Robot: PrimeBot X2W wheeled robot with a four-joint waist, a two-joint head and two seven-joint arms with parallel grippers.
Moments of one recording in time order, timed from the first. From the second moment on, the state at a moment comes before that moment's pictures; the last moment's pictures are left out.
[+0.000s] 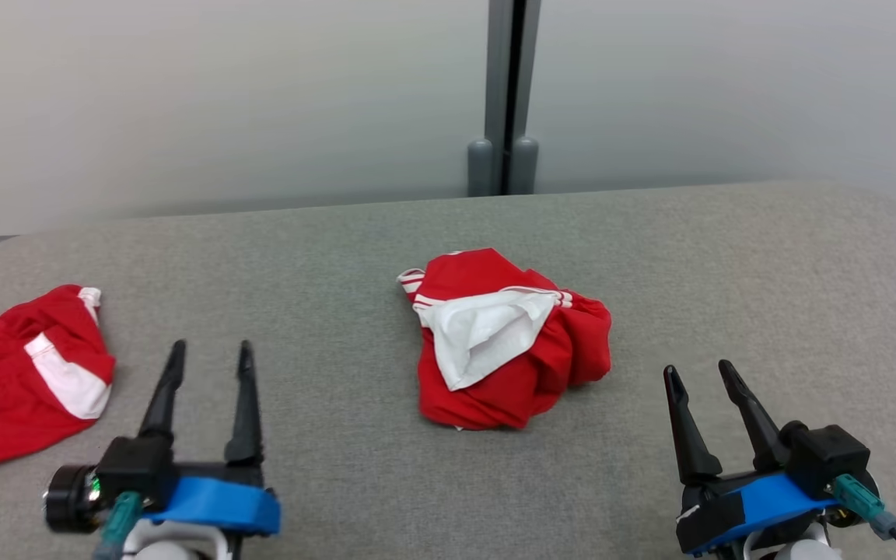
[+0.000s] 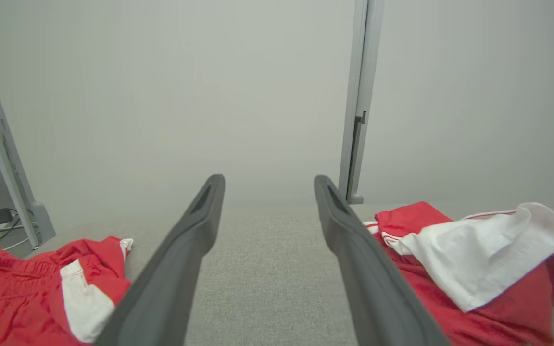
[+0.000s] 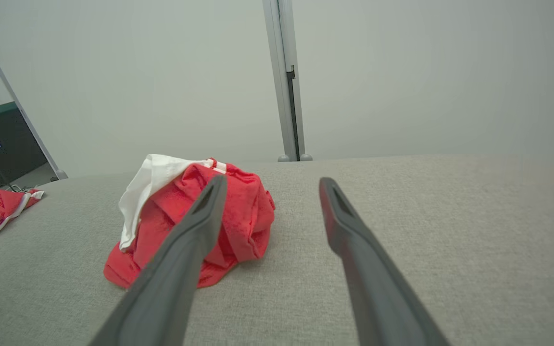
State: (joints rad) left arm -0.06 0.09 -0.04 0.21 -0.12 -0.09 -0.26; right arm -0.10 -0.05 0.06 0.30 0.19 0.13 -0.26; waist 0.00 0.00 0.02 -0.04
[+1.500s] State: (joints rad) left arm -0.43 0.10 -0.27 0.62 -0.11 -0.12 -0.26; right arm -0.19 -0.05 0.04 0.25 0.22 0.13 -0.26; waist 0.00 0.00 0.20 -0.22
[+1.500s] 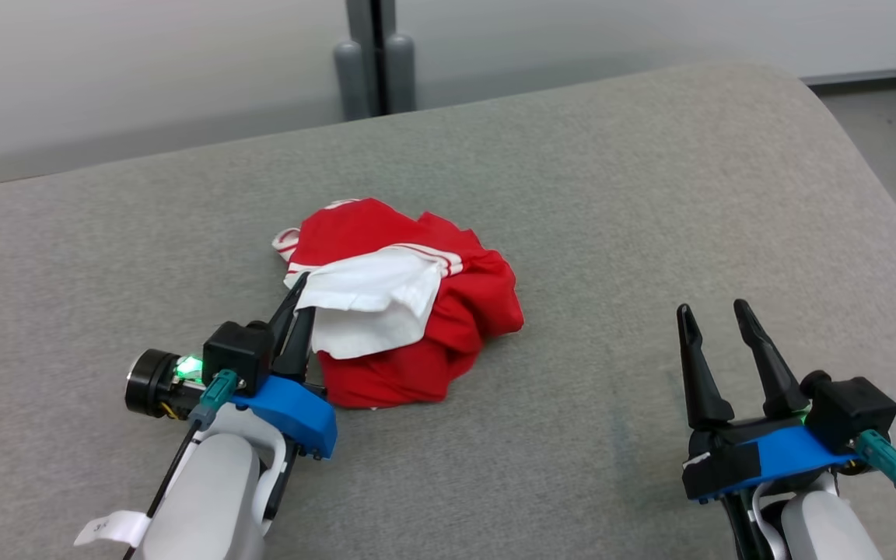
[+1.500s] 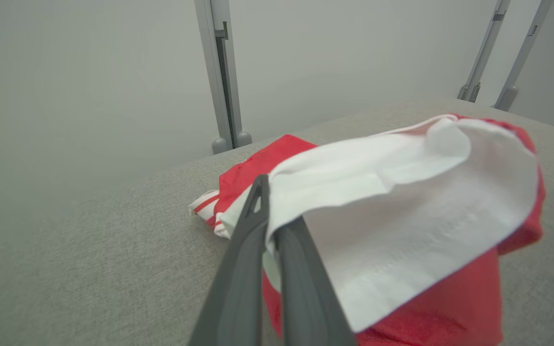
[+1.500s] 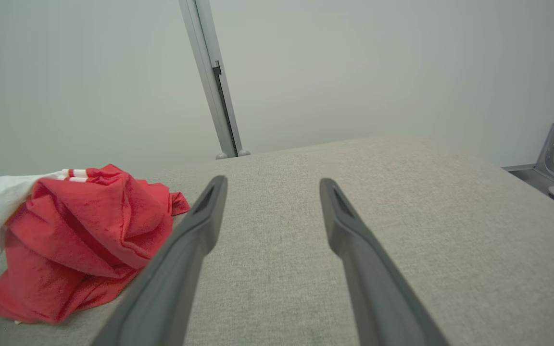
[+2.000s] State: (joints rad) left arm -0.17 0.16 -0.16 0.37 -0.11 -0.07 -0.26; right arm -0.15 -0.05 0.05 0.27 0.21 0.13 -0.26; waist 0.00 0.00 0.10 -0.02
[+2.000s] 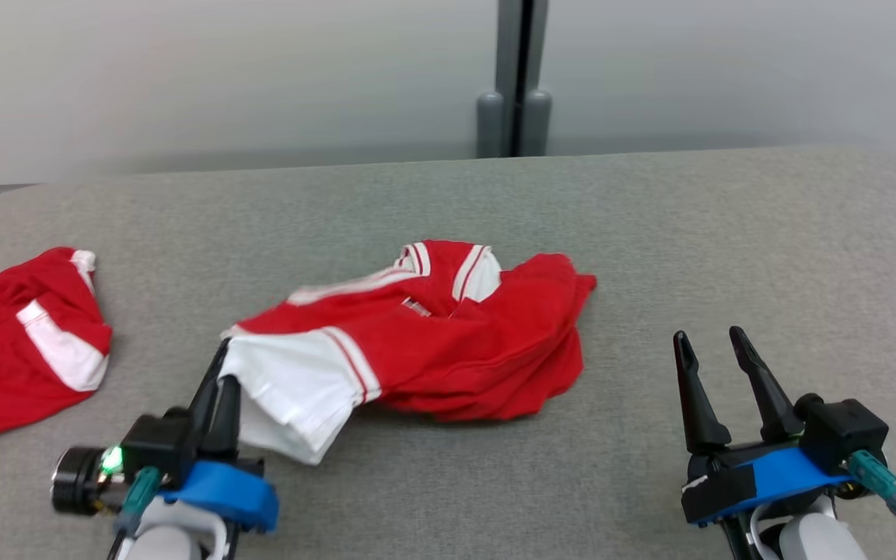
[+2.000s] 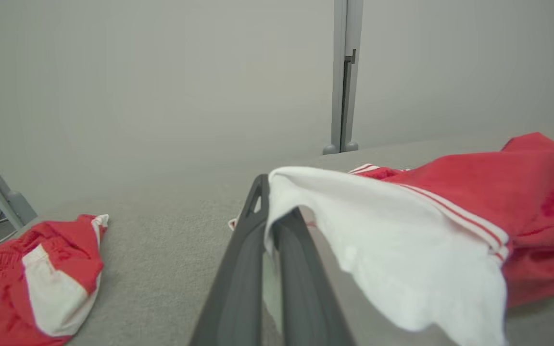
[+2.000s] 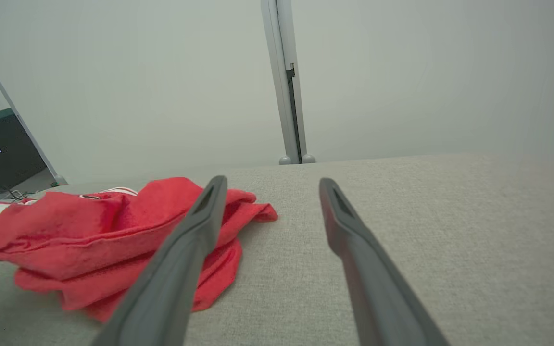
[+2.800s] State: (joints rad) left arm 0.09 0.09 -0.04 0.33 -0.16 -0.05 -0.26; right arm -0.14 -0.05 0.04 0.30 0.21 0.13 -0.26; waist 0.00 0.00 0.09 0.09
